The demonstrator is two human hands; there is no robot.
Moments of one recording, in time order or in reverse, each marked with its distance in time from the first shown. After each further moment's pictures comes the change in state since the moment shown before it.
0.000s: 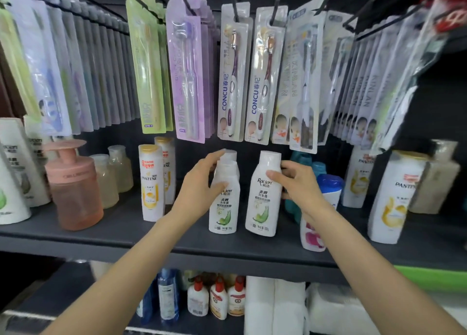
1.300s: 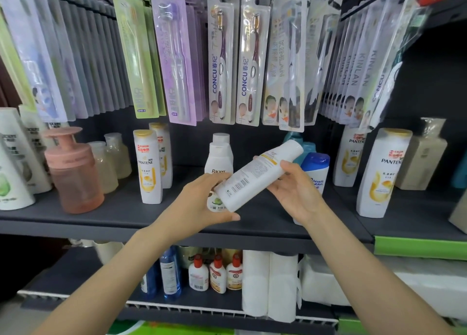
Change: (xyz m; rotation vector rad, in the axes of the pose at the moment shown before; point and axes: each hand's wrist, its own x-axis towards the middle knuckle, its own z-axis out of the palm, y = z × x) left_hand -0.063 0.019 -0.005 0.068 -0.295 0.057; right_hand -0.049 0.010 -0.007 0.959 -0.251 0.195
